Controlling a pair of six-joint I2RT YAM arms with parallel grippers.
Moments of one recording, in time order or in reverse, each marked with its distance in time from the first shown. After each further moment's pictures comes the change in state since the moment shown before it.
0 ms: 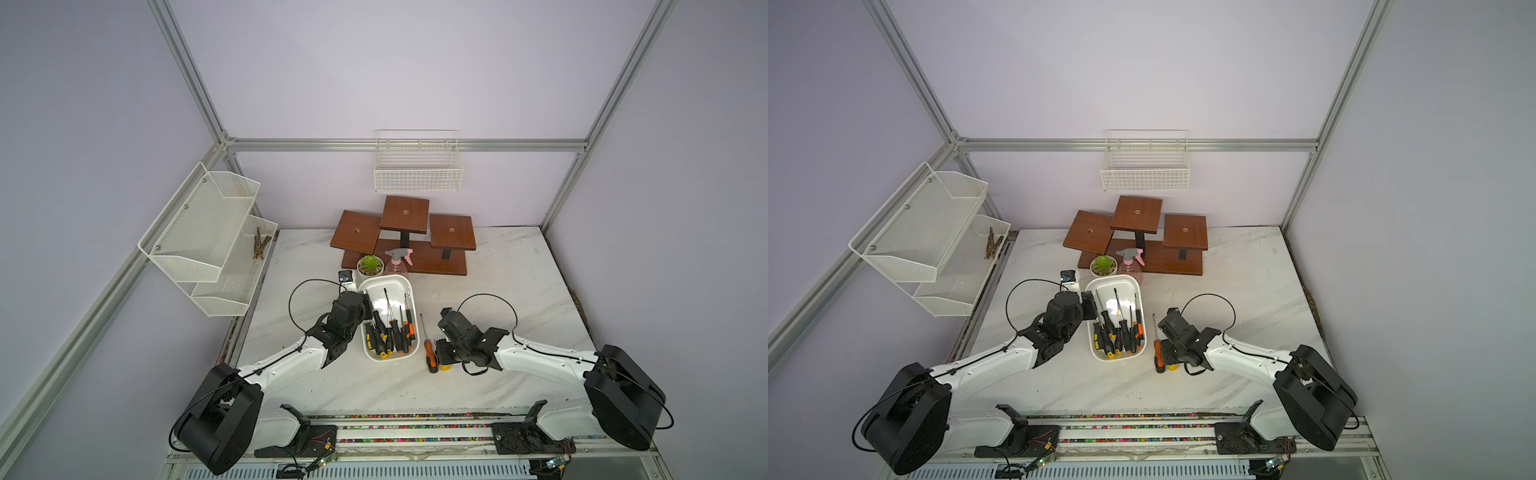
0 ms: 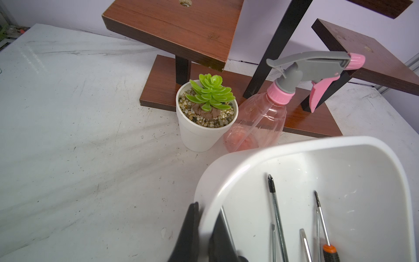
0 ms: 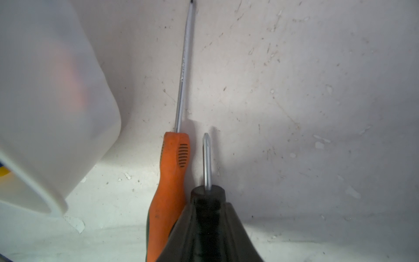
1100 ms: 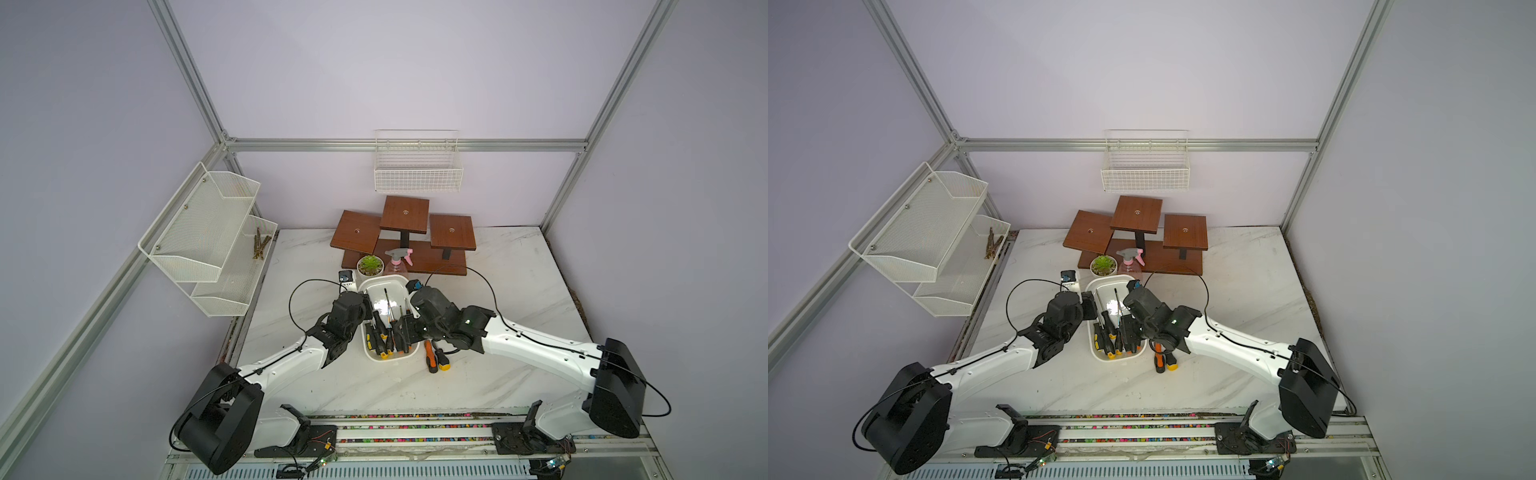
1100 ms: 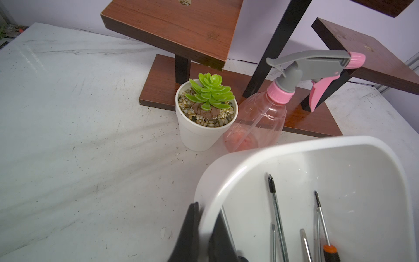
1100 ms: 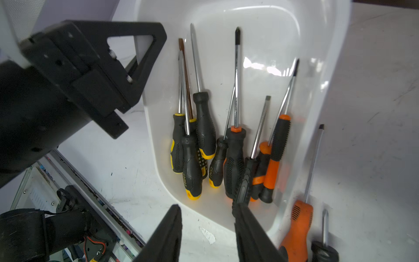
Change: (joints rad) left arm 0.000 0.002 0.000 0.000 0.002 0.000; right arm 0.170 0.128 0.445 -0.064 -0.030 0.002
